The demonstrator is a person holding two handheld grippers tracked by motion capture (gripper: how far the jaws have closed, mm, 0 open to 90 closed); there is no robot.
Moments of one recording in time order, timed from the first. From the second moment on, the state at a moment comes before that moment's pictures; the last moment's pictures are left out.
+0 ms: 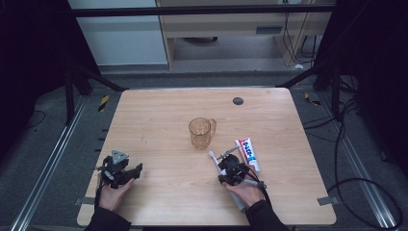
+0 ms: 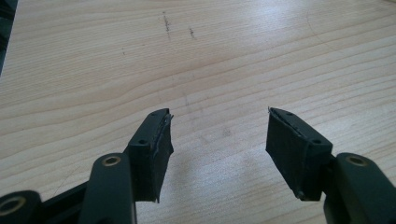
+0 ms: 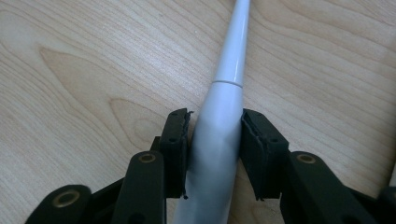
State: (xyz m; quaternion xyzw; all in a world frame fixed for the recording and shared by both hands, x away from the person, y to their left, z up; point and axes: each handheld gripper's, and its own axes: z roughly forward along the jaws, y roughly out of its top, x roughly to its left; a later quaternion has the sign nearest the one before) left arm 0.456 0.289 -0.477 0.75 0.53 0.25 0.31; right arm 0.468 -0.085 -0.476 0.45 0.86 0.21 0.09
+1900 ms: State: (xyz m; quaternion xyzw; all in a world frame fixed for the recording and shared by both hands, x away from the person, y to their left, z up) left arm 0.456 0.287 -0.478 0.75 0.53 0.26 0.31; right arm 0.459 -0.116 -0.399 0.45 0.78 0.40 0.17
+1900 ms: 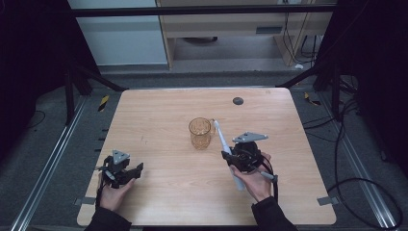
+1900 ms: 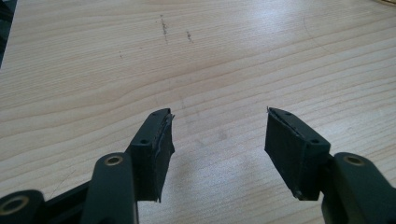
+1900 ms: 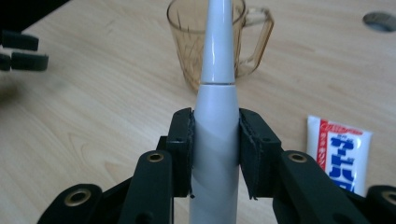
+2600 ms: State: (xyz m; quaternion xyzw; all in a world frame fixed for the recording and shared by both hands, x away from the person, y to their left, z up) left arm 0.455 0.287 -0.476 0.74 0.52 0.26 0.32; right arm 0.477 -0.096 -0.362 0.44 0.70 0.51 0.24
